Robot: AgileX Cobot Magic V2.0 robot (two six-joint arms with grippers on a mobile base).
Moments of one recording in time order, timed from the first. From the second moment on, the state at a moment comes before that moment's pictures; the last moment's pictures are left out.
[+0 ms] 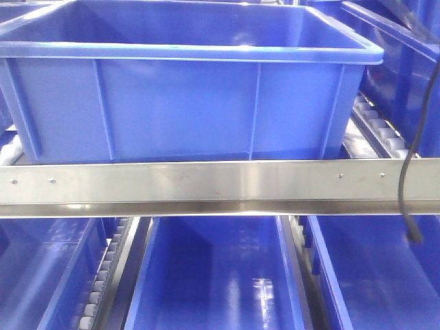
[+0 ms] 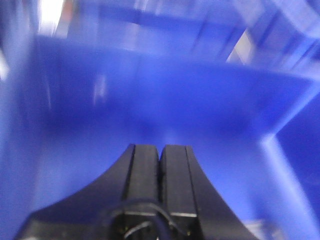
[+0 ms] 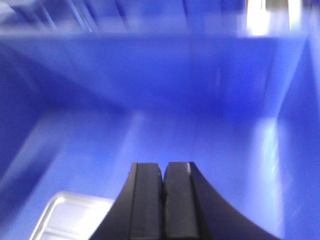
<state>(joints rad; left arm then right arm) -0.33 1.57 -1.34 0.60 0.01 -0.78 0.35 1.70 -1.43 -0.50 0.03 0.69</state>
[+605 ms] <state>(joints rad) -0.33 0.80 -0.58 0.72 -0.11 -0.78 0.34 0.99 -0.62 -0.66 -0.24 0.69</state>
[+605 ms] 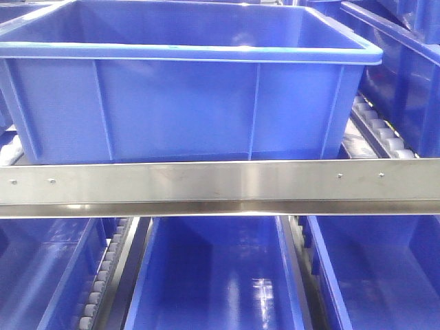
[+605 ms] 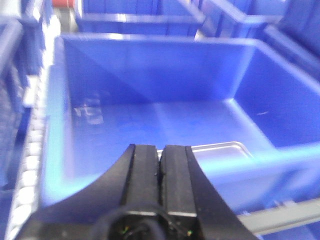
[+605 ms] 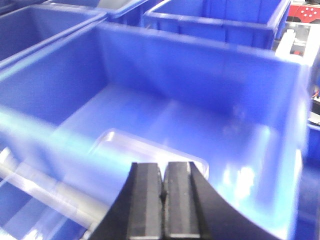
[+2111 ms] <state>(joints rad) -0.33 0.23 -0.25 0.72 -0.11 -0.78 0.13 0.19 0.02 -0.04 -0.23 0.03</state>
